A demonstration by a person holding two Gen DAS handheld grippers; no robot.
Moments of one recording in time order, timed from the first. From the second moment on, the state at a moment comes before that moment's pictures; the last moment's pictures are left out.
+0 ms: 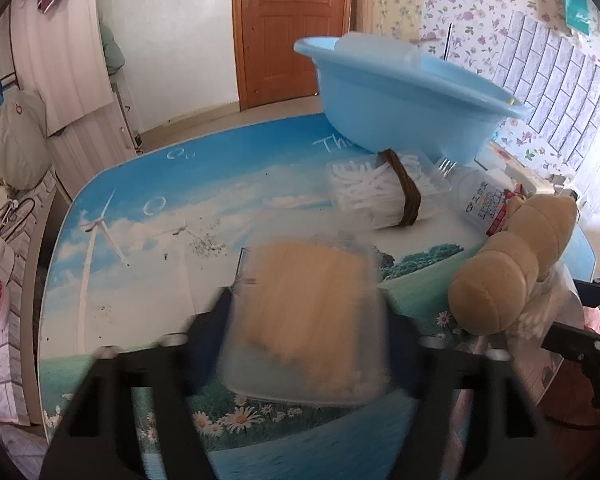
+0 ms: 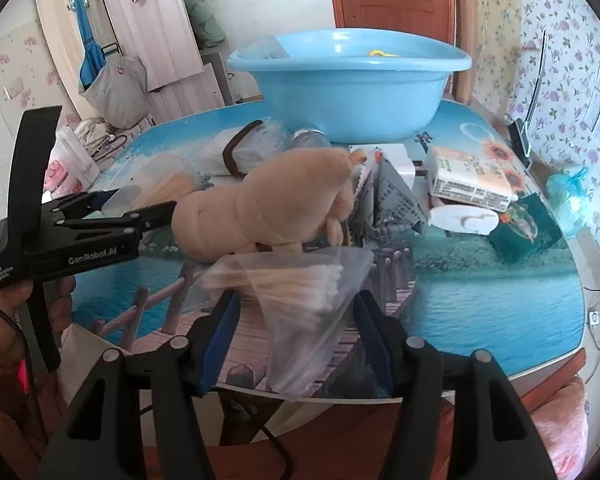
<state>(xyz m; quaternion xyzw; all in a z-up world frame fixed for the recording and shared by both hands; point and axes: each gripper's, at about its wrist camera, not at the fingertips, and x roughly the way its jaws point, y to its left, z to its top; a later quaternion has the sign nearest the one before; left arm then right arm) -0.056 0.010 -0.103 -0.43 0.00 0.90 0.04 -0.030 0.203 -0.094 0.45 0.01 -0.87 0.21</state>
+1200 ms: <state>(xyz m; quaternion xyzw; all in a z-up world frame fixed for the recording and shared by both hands) -0.033 -0.003 -0.101 -0.44 0.00 0.90 0.02 -0.024 0.181 -0.096 0.45 0.06 -0.87 0.22</state>
